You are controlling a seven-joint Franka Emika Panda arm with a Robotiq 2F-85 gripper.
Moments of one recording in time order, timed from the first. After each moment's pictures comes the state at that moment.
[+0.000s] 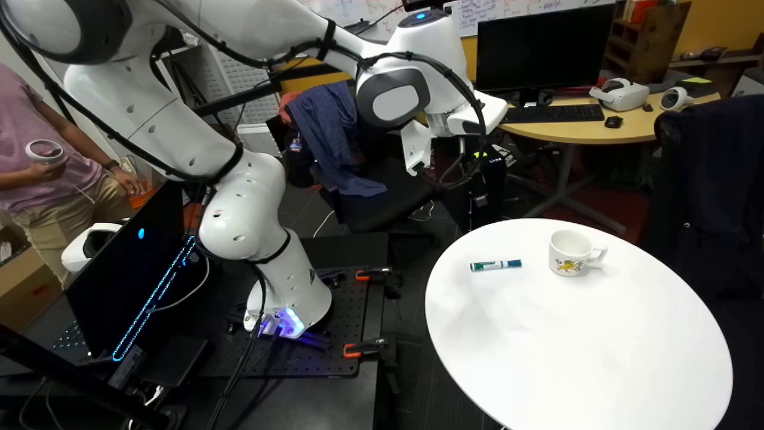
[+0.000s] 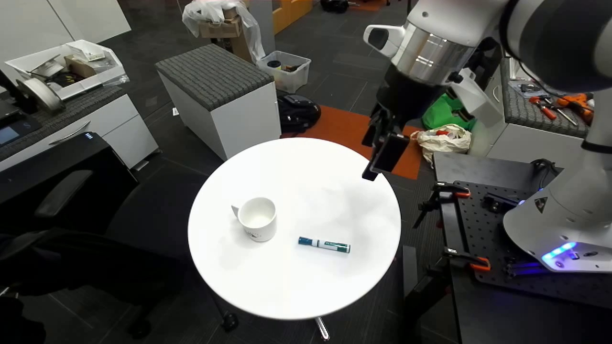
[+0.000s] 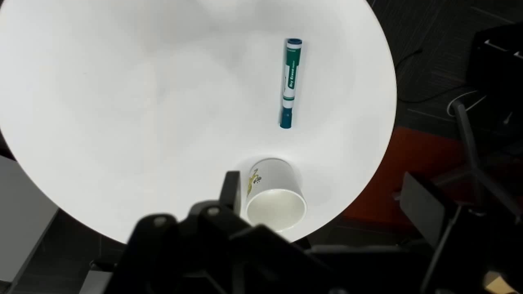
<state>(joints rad) 0.09 -0.44 0.08 -2.69 0.14 2.53 -0.01</state>
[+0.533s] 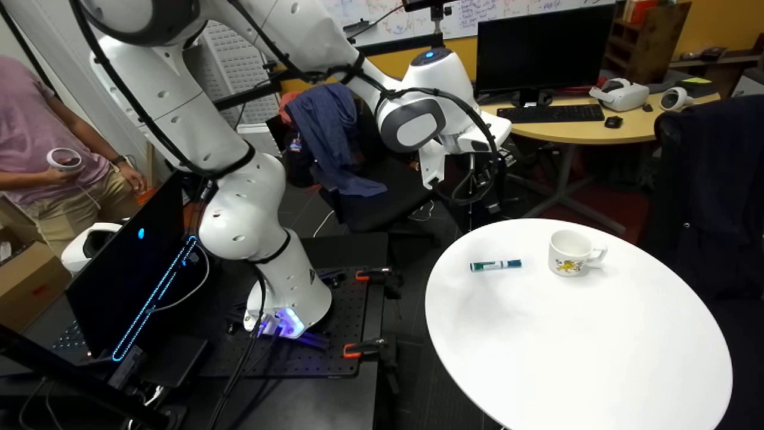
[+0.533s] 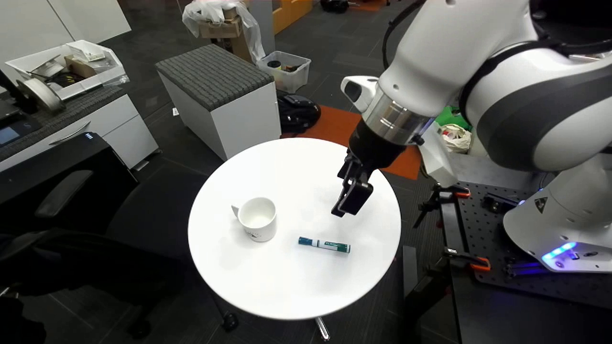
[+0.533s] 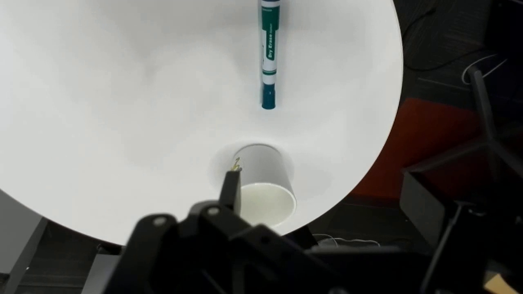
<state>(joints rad) 0.08 -0.21 0.17 -2.68 0.07 2.84 0.18</state>
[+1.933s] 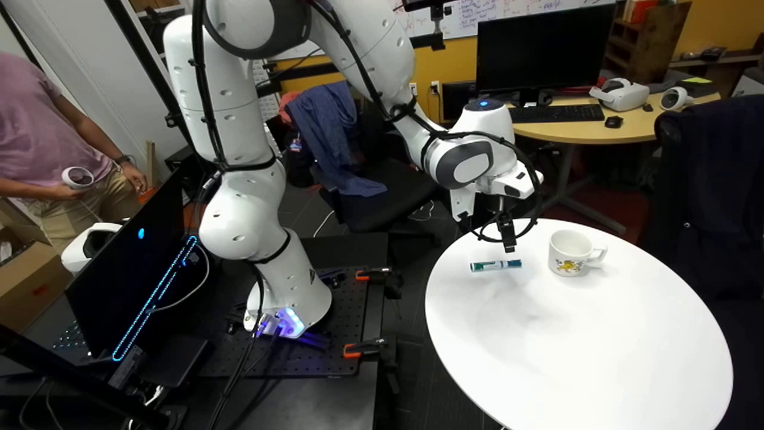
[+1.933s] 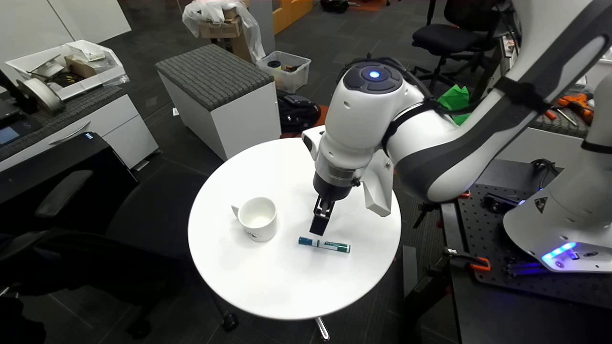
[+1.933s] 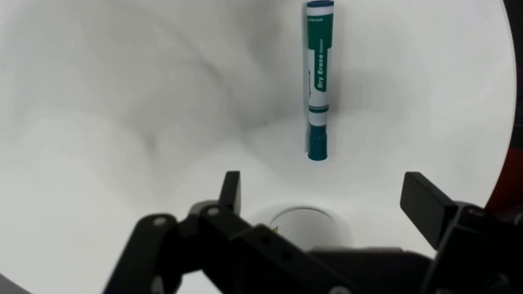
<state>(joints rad) 0.09 0.20 0.09 -2.46 -0.24 2.84 0.44</state>
